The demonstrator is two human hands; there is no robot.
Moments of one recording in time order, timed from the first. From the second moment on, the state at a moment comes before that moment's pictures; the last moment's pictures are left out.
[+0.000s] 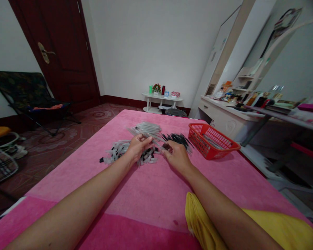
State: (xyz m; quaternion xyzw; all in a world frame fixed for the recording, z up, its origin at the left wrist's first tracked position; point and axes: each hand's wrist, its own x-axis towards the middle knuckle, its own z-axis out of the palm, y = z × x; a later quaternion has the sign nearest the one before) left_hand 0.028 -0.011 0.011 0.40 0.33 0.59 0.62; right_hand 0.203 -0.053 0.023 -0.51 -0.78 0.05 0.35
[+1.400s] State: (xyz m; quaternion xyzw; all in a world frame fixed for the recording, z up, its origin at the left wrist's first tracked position) left_hand -0.007 0.018 0.005 0.66 0.46 0.54 0.25; right_hand 0.283 -0.041 0.091 -0.70 -0.61 -0.11 0.36
